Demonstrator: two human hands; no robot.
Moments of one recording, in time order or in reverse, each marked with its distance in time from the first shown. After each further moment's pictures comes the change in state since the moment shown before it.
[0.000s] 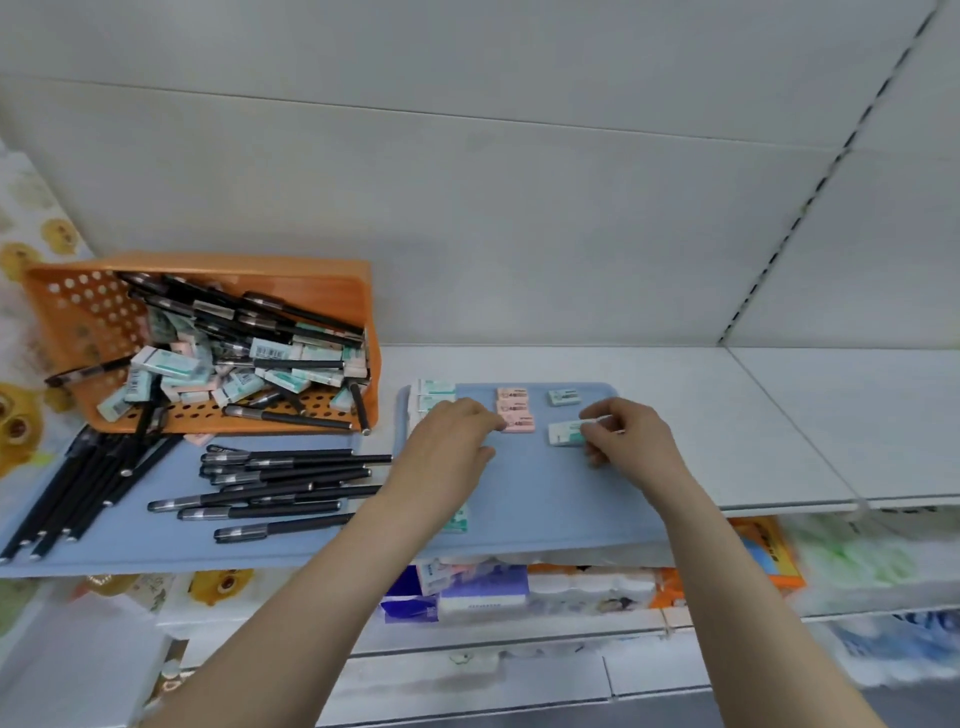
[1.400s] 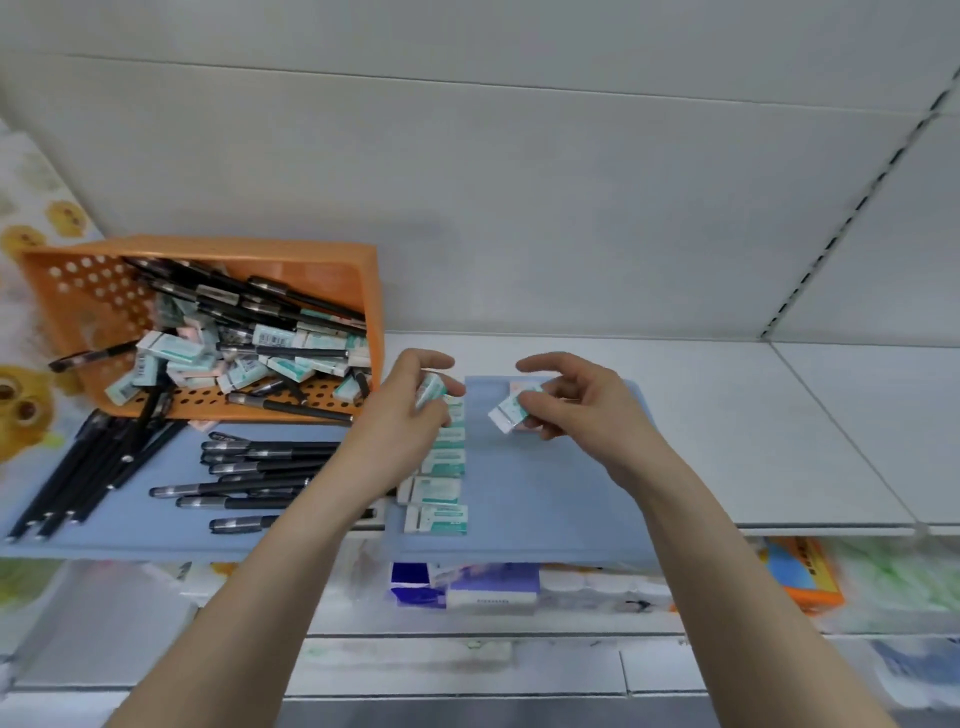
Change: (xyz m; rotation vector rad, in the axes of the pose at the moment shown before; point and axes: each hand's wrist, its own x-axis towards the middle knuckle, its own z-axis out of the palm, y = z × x) left_hand -0.010 -0.010 -0.040 -0.658 0.107 -0.377; right_hand -0.003 -0.055 0.025 0.443 -0.339 -0.180
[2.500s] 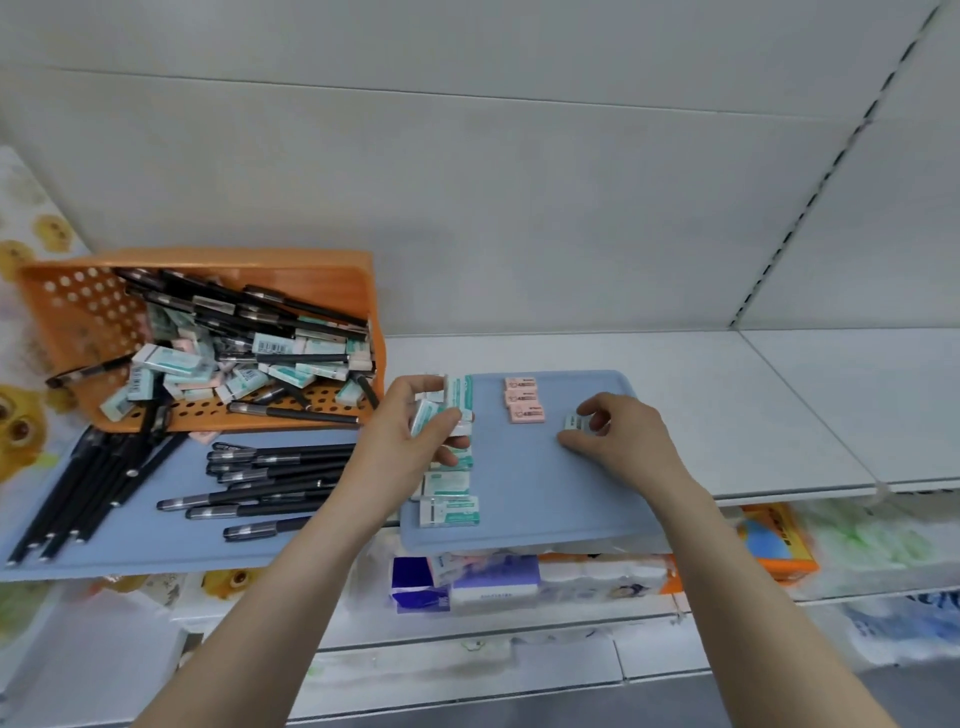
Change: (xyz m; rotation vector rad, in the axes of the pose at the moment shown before) left_hand -0.017 -0.012 0.000 -0.292 -0.015 -0.057; right_hand -0.013 0.048 -0.030 -0.770 0.268 0.139
